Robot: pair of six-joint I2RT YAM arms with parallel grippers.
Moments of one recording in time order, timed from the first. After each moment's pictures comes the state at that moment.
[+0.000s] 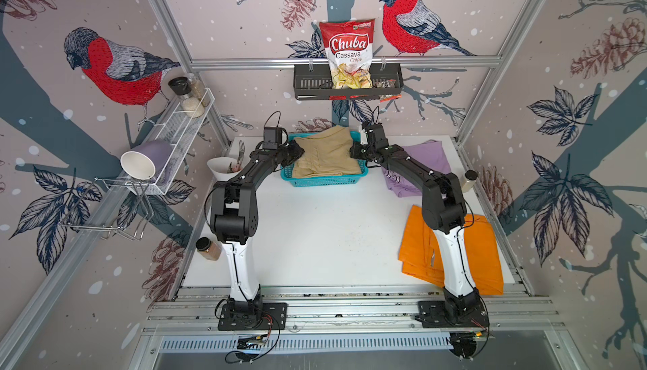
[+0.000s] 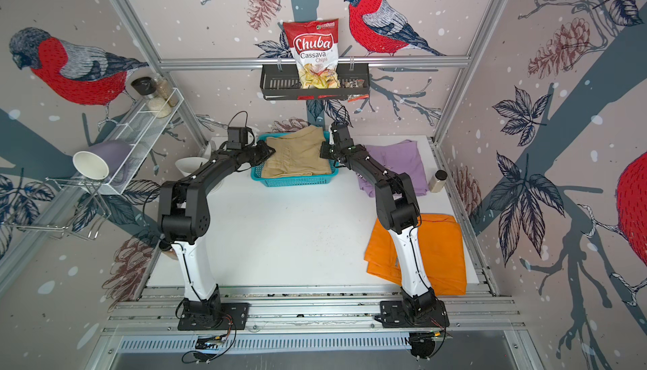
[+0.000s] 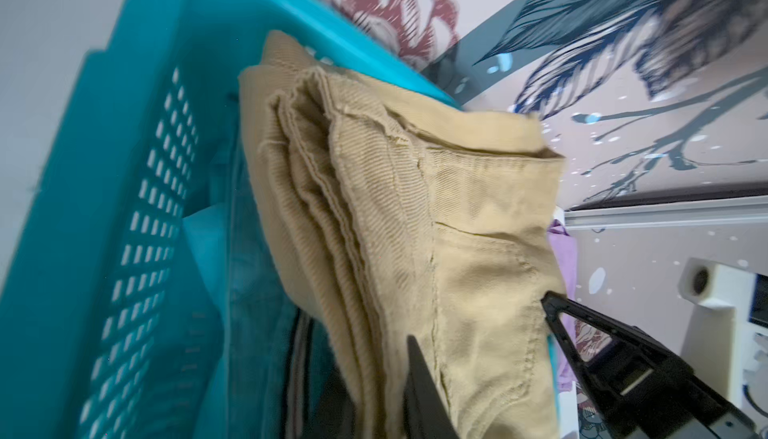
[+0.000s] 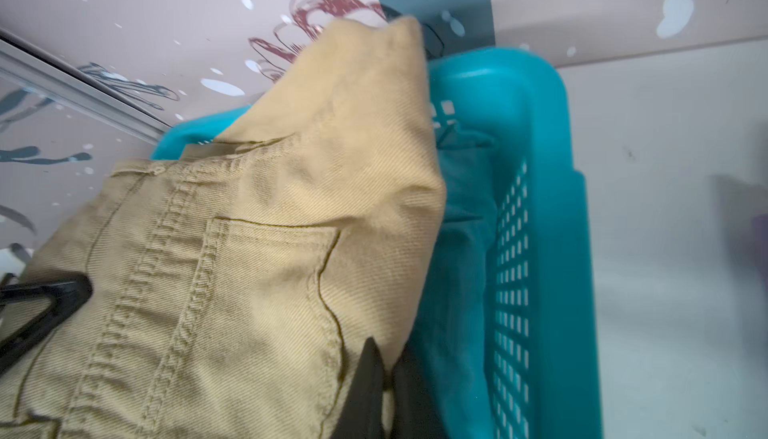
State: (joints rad) left arm -0.09 2.08 1.60 -0.24 0.44 -0.66; right arm 0.47 2.32 1.94 -0.27 -0.17 0.42
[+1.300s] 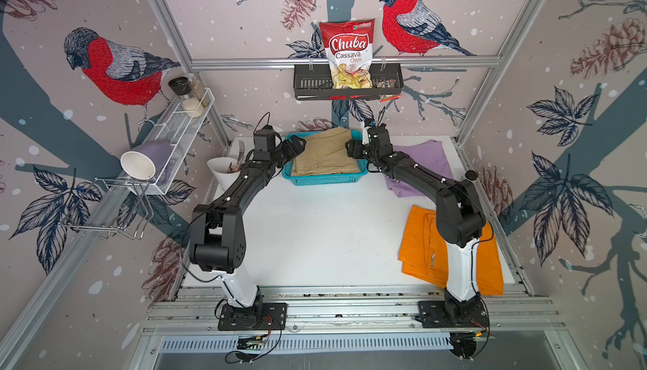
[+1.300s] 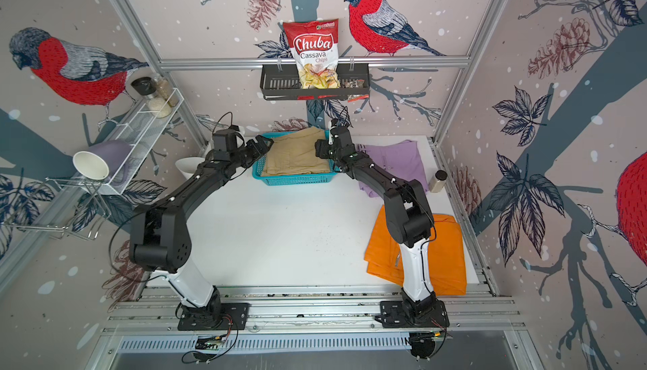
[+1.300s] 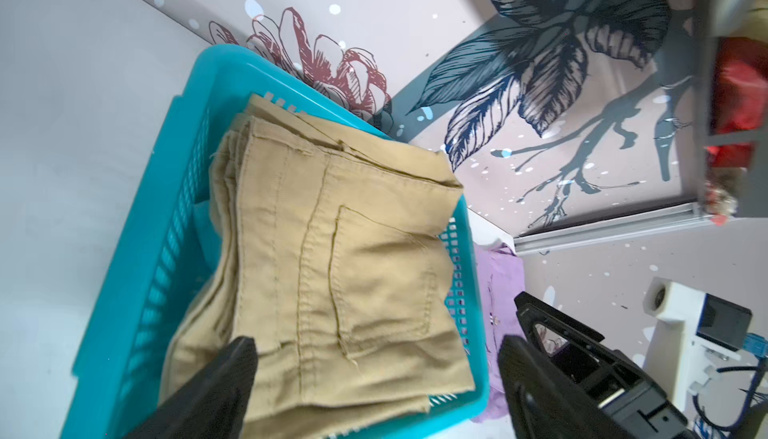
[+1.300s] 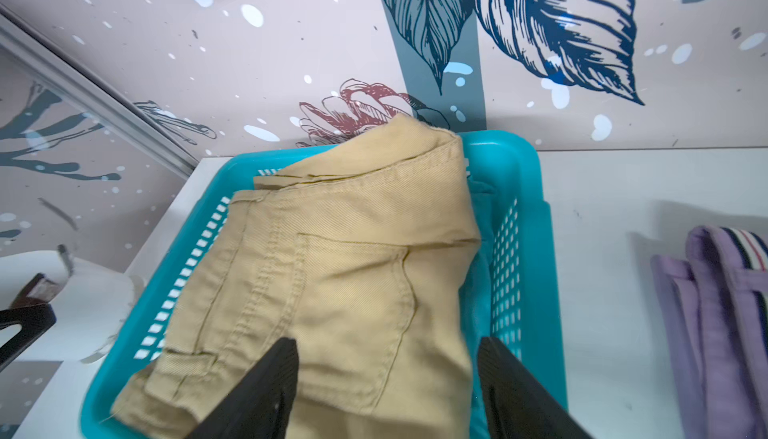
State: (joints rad) left arm -0.14 1.66 1.29 -0.10 0.34 -0.73; right arm 0.54 2.00 1.61 -0.06 -0.02 0.37
